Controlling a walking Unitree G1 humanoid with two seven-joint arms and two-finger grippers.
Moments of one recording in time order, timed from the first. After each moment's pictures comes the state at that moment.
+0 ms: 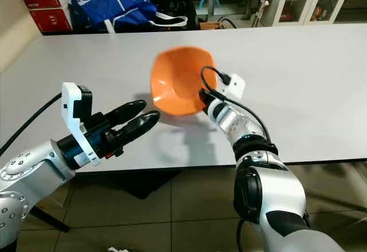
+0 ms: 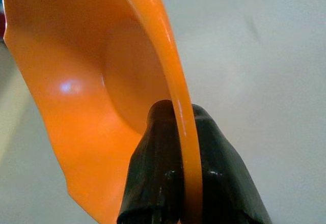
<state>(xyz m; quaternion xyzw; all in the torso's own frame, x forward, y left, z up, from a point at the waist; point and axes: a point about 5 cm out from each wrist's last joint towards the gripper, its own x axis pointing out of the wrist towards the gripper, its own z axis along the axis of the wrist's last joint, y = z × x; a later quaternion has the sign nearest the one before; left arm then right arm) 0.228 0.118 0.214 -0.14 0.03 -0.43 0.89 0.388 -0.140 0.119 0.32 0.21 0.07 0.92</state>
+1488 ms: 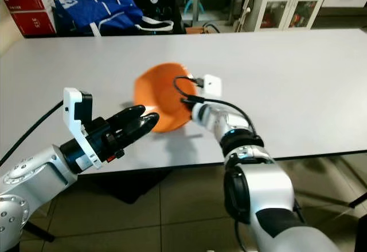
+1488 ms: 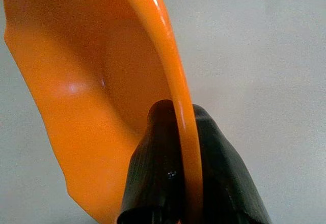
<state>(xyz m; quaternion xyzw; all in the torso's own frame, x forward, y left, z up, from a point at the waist) 0.226 0.118 0.206 -0.18 0.05 -0.41 0.89 0.385 -0.092 0.127 0.21 0.29 0.16 0.92</state>
